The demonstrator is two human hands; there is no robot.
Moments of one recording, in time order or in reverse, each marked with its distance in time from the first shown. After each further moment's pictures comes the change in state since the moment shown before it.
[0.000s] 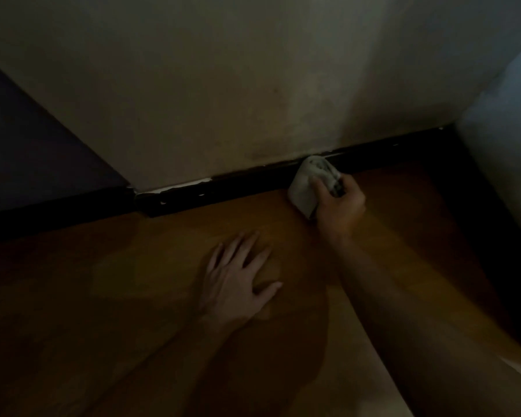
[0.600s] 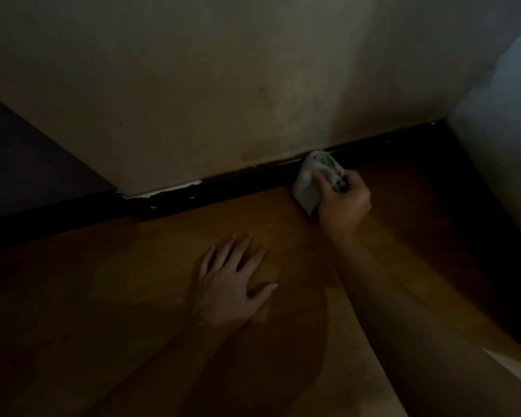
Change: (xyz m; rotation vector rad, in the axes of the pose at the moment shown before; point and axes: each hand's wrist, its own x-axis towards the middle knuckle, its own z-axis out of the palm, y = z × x) left_hand 0.001 0.001 0.005 0.045 0.005 -0.008; right_hand 0.010 -0.005 -0.012 -0.051 0.098 -0.022
